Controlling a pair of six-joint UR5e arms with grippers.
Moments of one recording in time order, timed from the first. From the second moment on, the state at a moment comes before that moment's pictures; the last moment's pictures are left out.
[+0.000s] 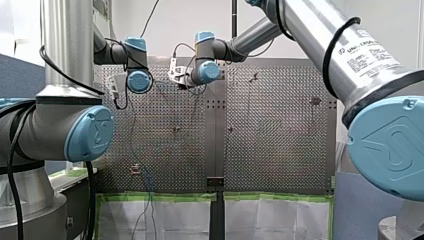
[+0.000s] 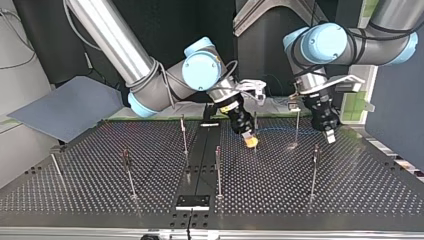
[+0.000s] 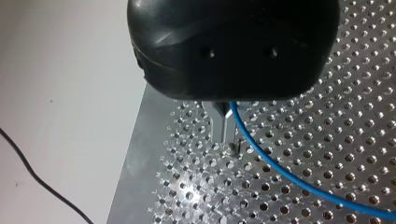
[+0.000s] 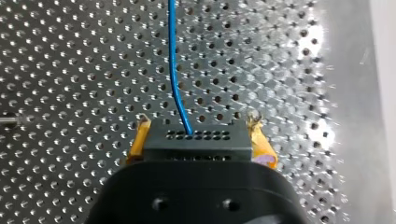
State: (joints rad) left arm -0.03 -1.54 -2.00 -2.50 -1.97 -1.73; right arm 2.46 -0.92 1.01 -0.08 1.54 1.71
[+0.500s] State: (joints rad) left arm 0.01 -1.54 -1.96 -2.53 -1.95 -1.74; right arm 2.48 -0.87 0.88 -0.03 1.53 1.72
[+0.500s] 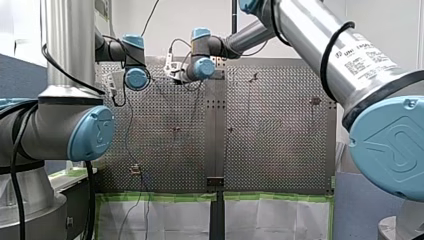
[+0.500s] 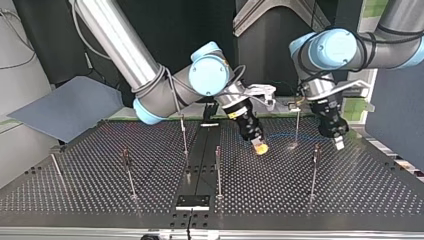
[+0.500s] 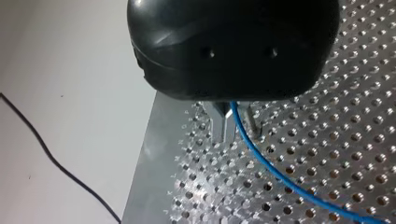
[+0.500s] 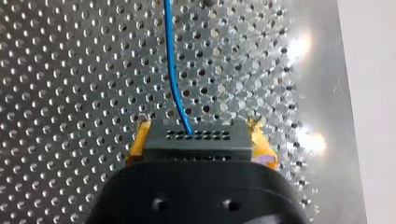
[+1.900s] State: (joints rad) left arm 0.14 -1.70 -1.87 -2.44 -1.70 -1.81; right arm 2.49 -0.78 0.64 0.02 1.58 1.74
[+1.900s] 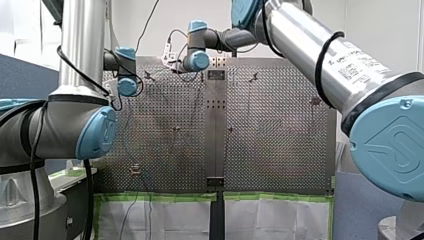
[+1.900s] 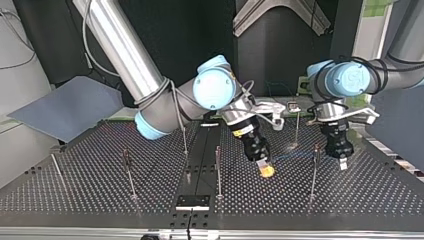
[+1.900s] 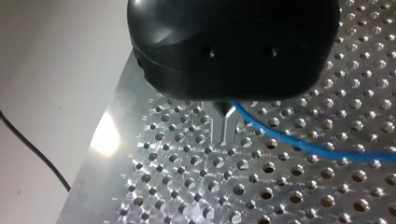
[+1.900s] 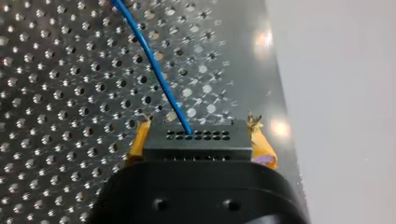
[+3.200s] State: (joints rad) left arm 0.15 -1.70 -1.84 -2.63 -1.74 -1.91; right arm 2.45 -0.76 0.65 0.03 1.64 1.74
